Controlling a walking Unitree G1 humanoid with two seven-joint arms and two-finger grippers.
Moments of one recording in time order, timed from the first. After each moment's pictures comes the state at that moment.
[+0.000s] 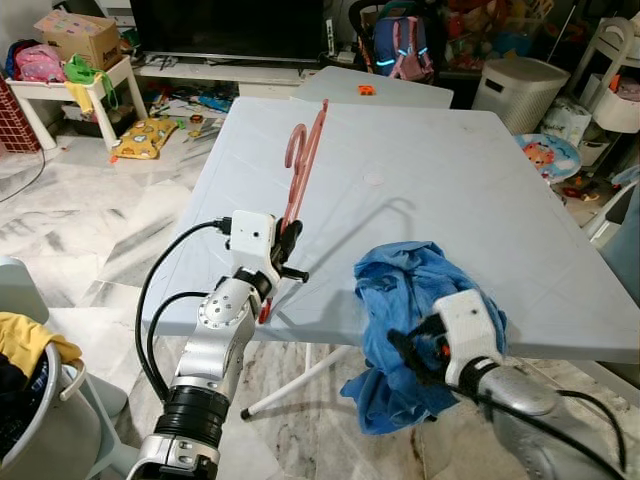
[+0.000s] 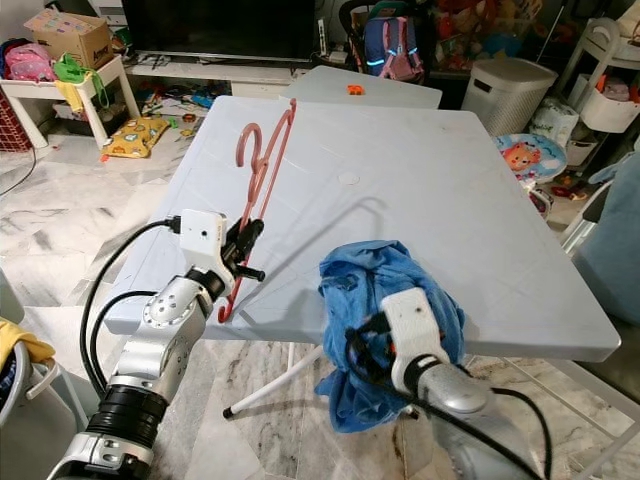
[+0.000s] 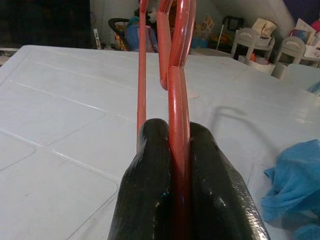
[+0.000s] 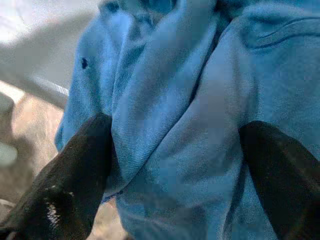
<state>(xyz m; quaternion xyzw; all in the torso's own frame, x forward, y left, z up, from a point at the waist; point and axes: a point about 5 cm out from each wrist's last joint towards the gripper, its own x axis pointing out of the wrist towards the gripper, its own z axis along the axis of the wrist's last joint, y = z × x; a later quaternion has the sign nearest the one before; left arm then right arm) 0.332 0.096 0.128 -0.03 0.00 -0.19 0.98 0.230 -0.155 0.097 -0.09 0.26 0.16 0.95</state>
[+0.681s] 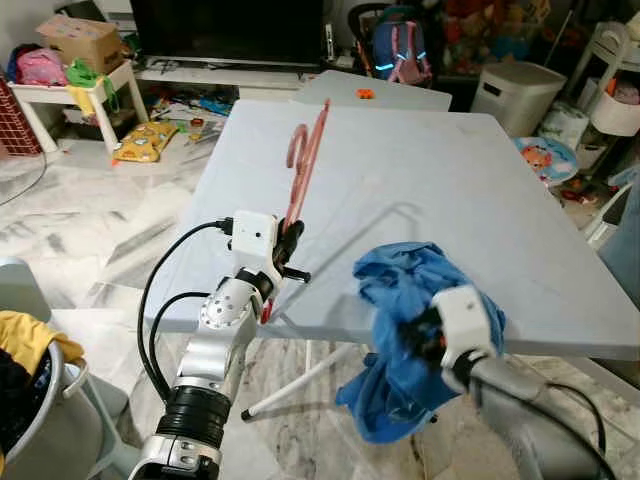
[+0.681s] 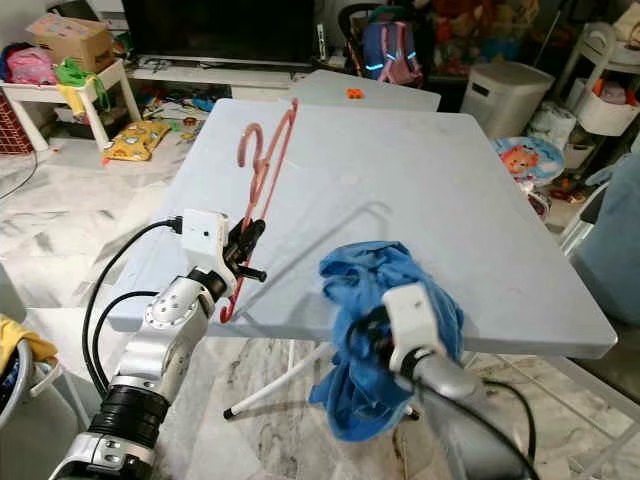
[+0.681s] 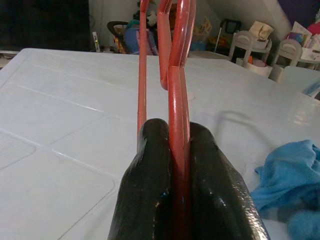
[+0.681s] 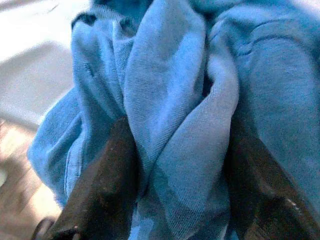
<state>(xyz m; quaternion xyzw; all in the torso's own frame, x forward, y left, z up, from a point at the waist) 0.332 0.094 0.128 -0.04 0.00 -0.19 0.98 0.253 -0.163 0.094 -0.06 0.24 0.11 0.96</state>
